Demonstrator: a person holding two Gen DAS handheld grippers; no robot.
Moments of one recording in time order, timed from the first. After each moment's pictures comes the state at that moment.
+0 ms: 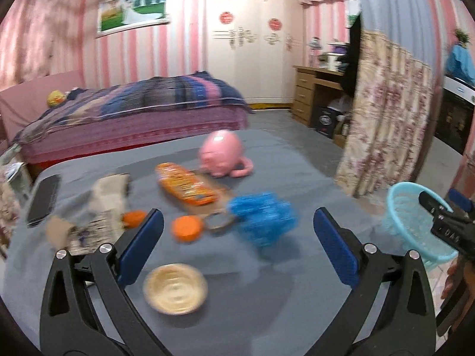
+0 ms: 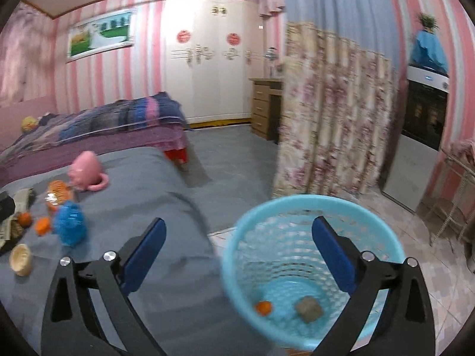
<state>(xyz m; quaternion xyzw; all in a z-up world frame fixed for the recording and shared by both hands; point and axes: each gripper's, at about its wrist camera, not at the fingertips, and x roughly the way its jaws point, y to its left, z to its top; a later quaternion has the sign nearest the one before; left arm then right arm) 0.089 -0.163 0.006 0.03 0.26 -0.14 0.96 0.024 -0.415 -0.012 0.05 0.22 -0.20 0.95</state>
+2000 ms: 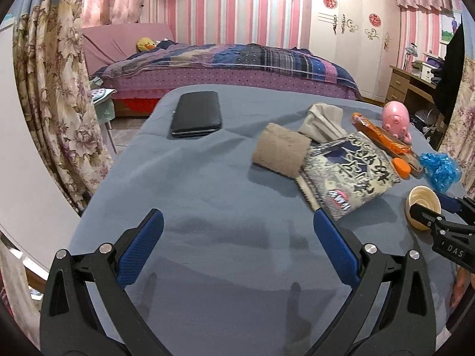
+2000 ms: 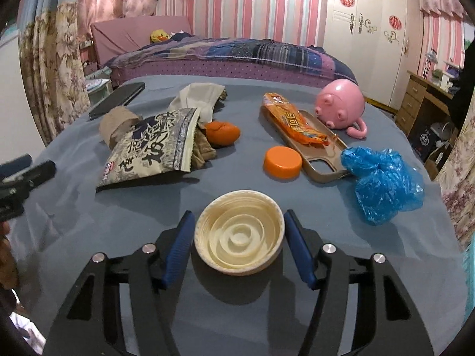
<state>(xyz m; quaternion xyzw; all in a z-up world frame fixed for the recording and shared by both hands) 0.077 0.095 -0.071 -0.03 0.32 0.05 0.95 0.107 -0.149 -0.072 -0.04 0.34 0.10 0.93</state>
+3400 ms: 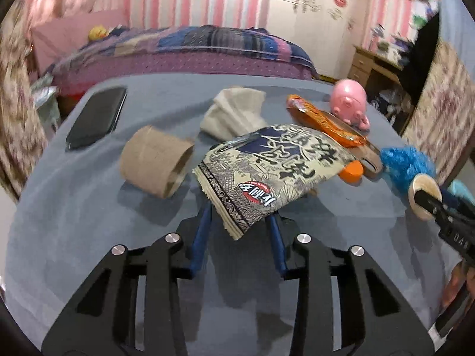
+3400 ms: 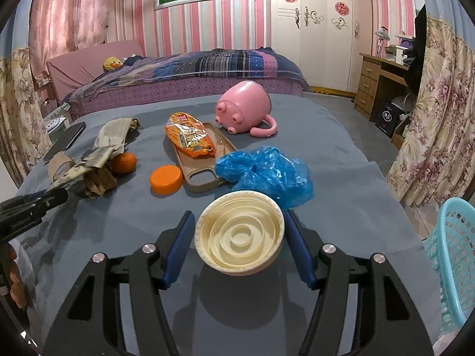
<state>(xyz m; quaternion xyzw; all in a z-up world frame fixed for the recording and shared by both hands) 0.140 0.003 -0.072 -0.02 0.36 -0.05 0.93 0.112 -0.248 -0.058 0.01 0.32 0.01 0.95</state>
